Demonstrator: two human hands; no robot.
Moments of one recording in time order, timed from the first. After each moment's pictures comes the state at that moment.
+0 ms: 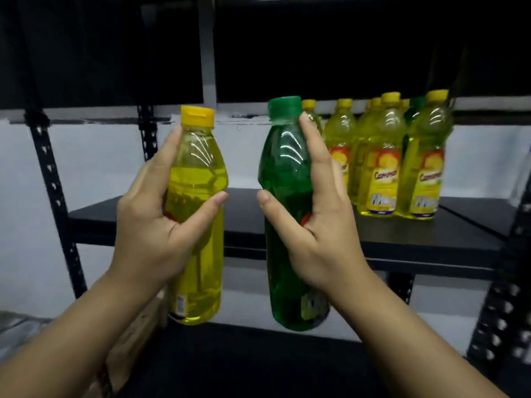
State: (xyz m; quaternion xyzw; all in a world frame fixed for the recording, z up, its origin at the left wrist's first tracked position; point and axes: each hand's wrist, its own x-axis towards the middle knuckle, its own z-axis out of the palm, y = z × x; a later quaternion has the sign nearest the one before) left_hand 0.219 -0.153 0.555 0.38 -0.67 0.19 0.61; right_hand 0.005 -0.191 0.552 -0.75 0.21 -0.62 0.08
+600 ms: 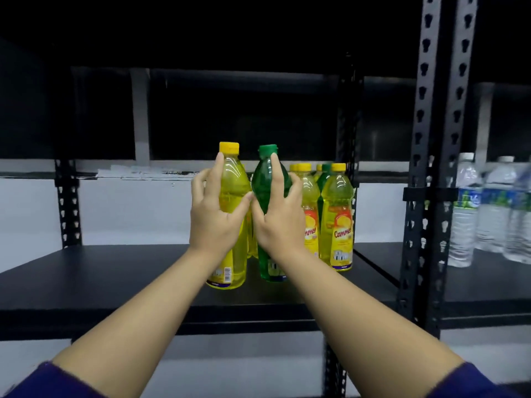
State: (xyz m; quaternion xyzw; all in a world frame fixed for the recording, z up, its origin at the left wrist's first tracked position) left_hand 0.086 -0.320 0.626 0.34 -0.63 0.13 0.68; right_hand -0.045 -0.340 0.621 -0.65 0.43 -0.61 -0.17
